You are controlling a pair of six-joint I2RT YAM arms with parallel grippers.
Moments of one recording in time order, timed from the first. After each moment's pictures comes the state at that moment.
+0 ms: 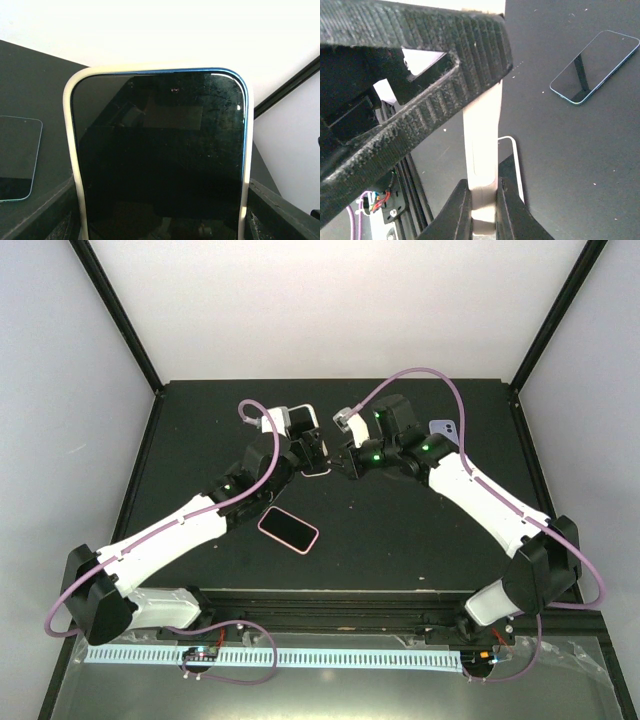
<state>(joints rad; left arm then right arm) -0.77 1.24 1.02 -0.09 -0.40 -0.71 0.61 1.50 1.32 -0.50 -0.61 0.16</state>
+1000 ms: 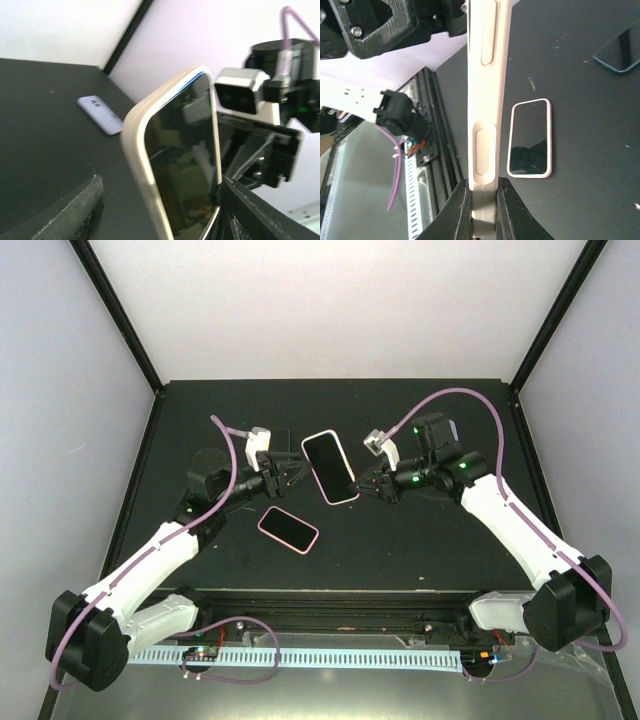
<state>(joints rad) -0.43 1.01 0.66 0.25 0.61 -0.57 0.46 1.29 1.12 -0.63 -0.89 -0.07</state>
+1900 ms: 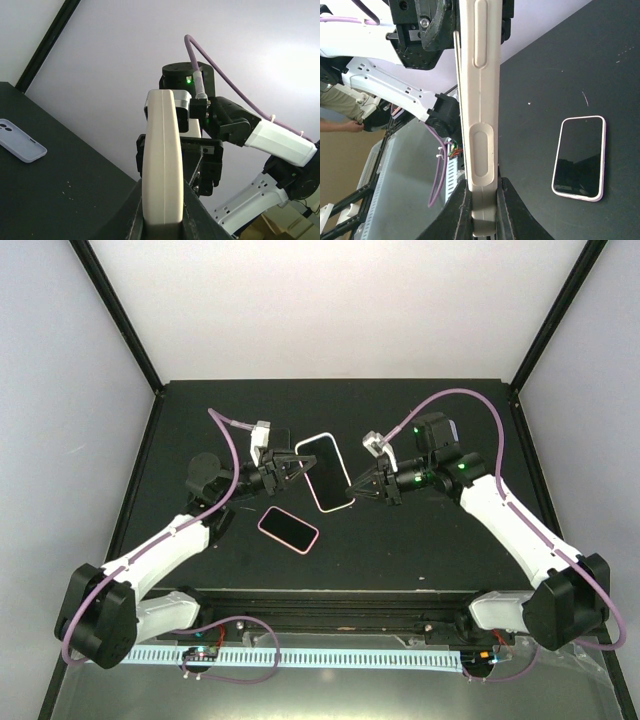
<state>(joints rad) -0.44 1.14 0.62 0.81 0.86 -0.87 0.46 1.29 1.10 -0.57 -1.13 -0.05</state>
